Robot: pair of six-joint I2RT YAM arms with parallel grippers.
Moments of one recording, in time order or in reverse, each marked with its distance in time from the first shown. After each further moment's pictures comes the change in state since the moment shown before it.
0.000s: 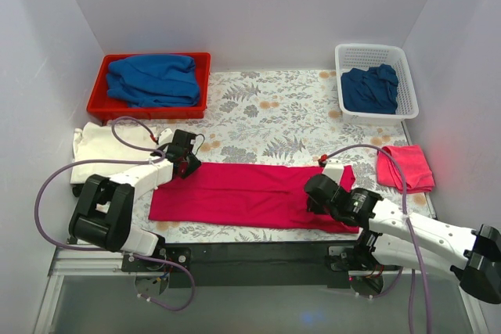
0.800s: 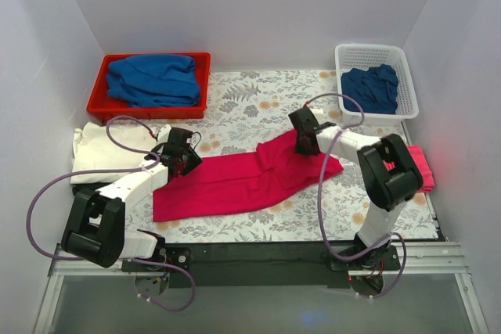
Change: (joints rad) left arm 0.000 -0.104 0.001 -0.009 0.071 0.029; right arm -0.497 0.898 0.513 0.286 -0.072 -0.338
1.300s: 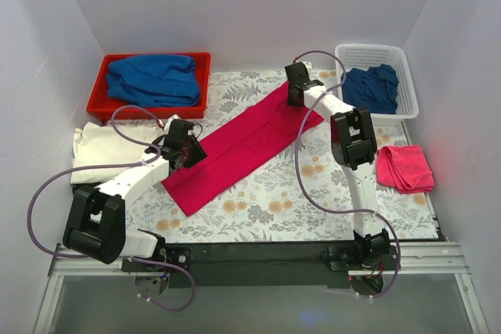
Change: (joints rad) left arm -0.003 0.016 0.085 -0.022 0.097 0.087; right arm -0.139 0.616 0.889 -0.065 -0.045 -0.217
